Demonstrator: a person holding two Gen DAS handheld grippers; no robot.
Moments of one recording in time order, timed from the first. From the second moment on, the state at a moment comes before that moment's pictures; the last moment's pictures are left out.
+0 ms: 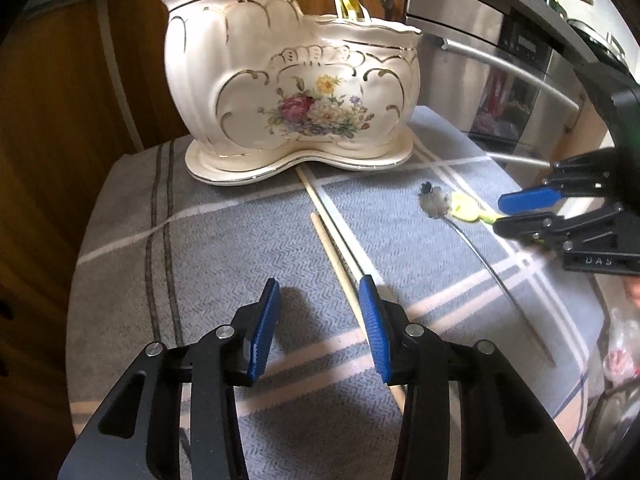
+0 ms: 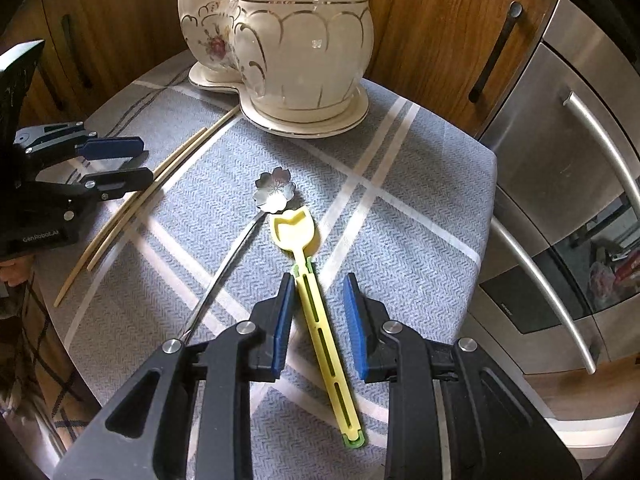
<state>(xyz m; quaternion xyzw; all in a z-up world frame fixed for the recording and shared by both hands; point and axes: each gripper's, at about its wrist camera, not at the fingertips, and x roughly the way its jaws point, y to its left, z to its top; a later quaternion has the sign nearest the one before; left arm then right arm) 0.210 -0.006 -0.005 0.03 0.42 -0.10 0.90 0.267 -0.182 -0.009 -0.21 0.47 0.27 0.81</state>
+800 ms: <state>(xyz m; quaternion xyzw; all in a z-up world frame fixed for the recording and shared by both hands) 0.214 0.004 -0.001 0.09 0.50 -0.14 0.85 0.290 -0.154 -0.005 -0.29 0.55 0.29 0.73</state>
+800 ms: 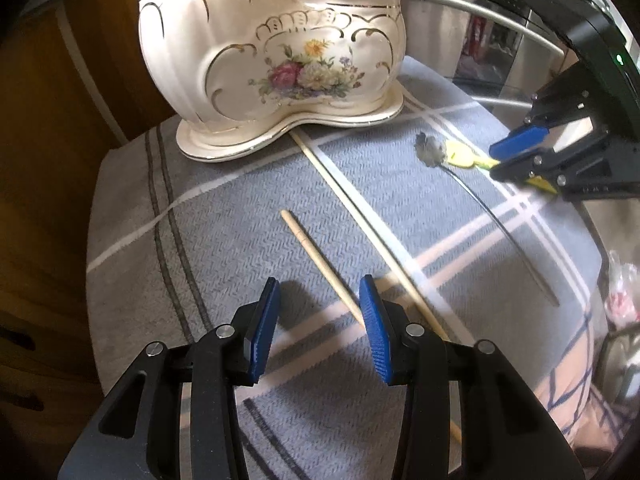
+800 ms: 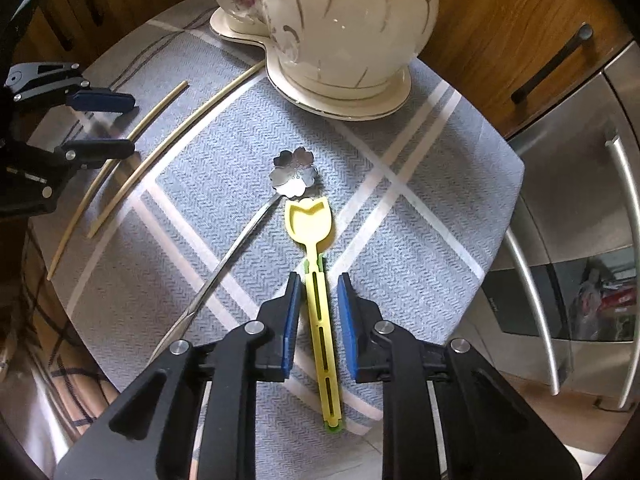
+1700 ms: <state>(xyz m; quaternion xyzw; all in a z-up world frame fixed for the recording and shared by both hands) 0.191 0.002 0.004 0.13 0.54 -0.18 0.81 0.272 -0.155 -0.002 -0.28 0.53 0.28 0.75</state>
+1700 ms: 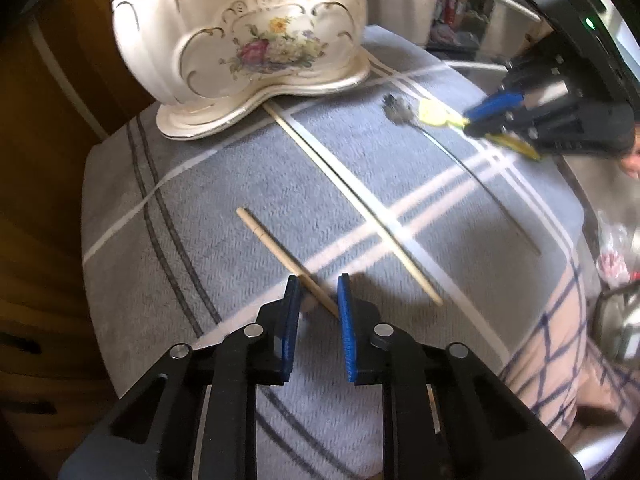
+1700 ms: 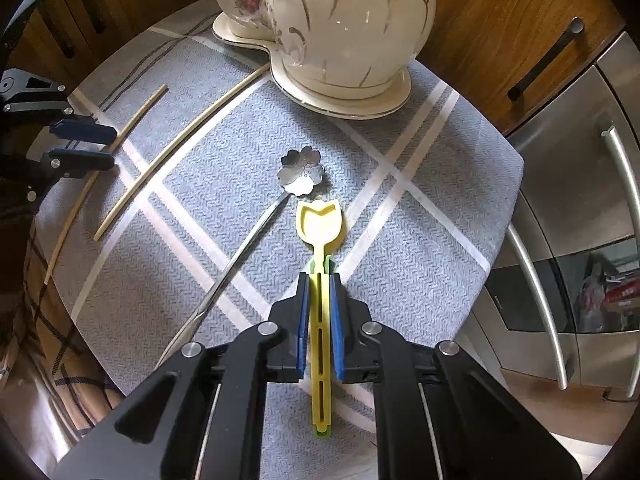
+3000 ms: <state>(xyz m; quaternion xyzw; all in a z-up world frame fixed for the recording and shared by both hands) 0.188 0.081 0.132 -0.06 0.34 -0.16 0.92 0.265 -0.185 0.108 -0.07 0.37 0.33 0.87</state>
